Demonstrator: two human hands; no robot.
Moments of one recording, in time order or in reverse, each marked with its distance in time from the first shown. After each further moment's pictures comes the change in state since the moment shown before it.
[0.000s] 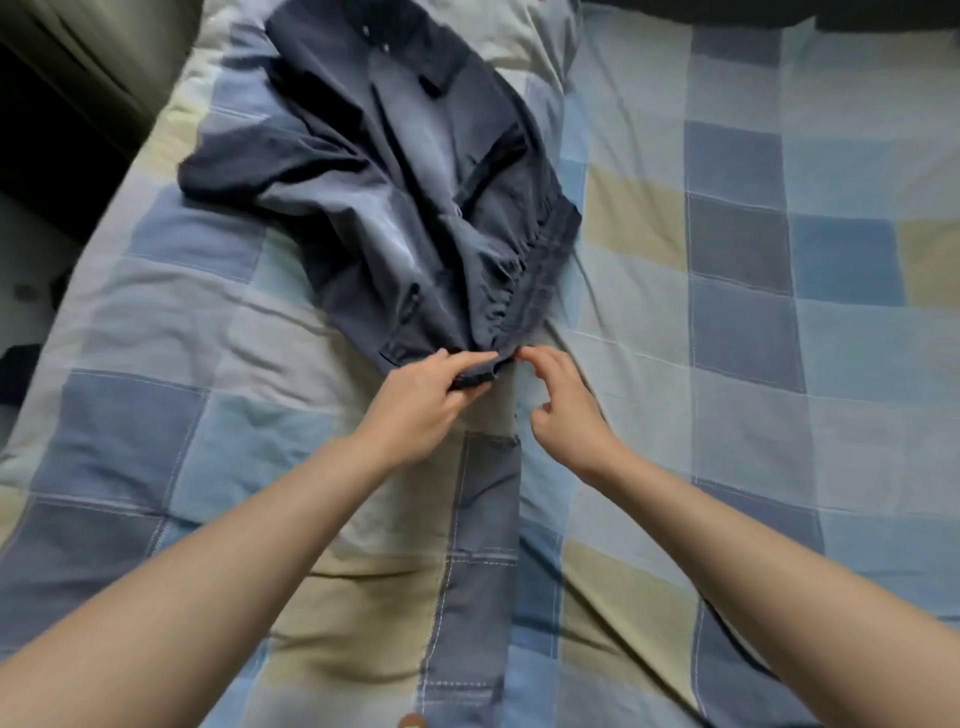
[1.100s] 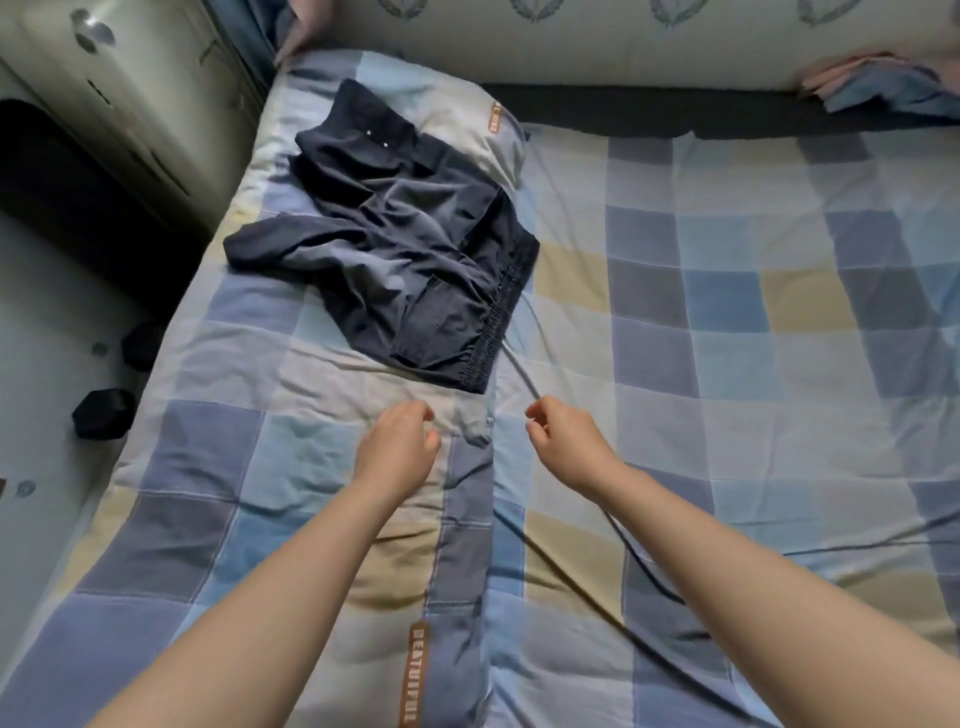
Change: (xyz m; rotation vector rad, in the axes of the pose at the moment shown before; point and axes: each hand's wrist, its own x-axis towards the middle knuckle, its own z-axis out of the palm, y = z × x) left_hand -0.092 0.078 -0.056 0.124 0.015 -0.306; right_hand -0.110 -0.083 -0.086 -0.194 -0.054 0.217
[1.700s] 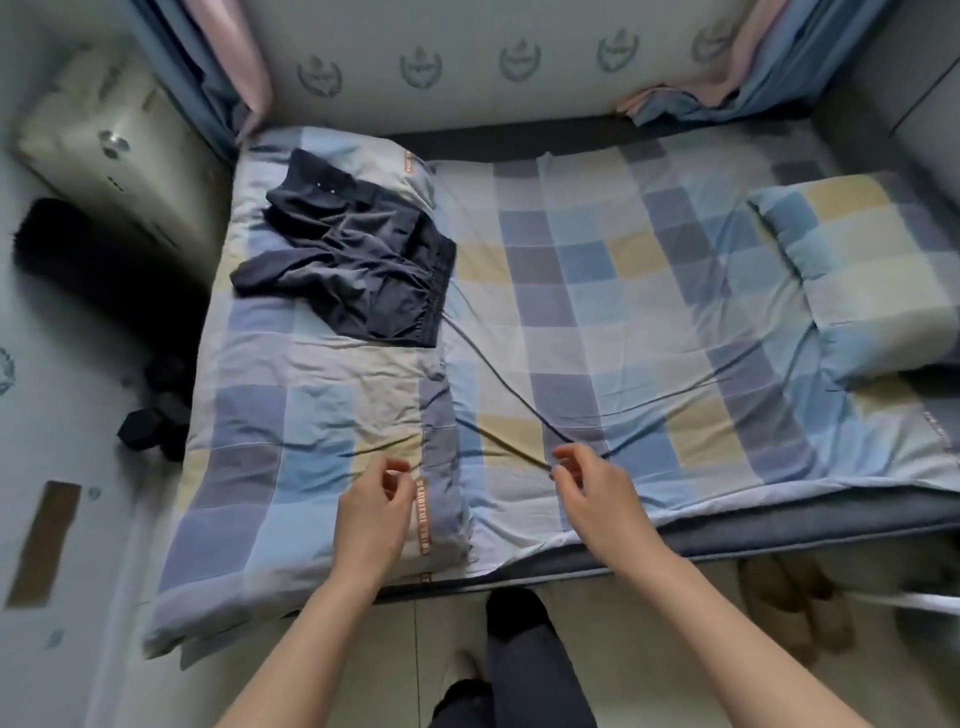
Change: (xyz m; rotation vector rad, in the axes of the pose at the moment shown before) left_hand -0.373 0.052 -0.131 -0.424 0.065 -0.061; right_hand -0.431 -0.051 -0.049 0.193 0.265 0.115
